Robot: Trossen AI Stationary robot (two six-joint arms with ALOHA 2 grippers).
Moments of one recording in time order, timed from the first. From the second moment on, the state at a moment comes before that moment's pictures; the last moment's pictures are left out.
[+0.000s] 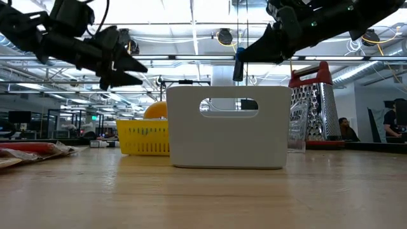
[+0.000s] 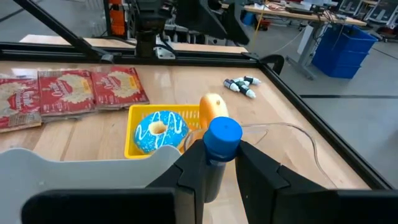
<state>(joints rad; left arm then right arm) 0.40 0.90 0.29 0.41 0.04 -0.25 0.05 1.23 0.59 0.39 0.29 -0.04</state>
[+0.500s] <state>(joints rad) 0.41 0.90 0.28 0.42 -0.01 -0.30 0.05 1.27 0.59 0.42 -0.15 0.01</state>
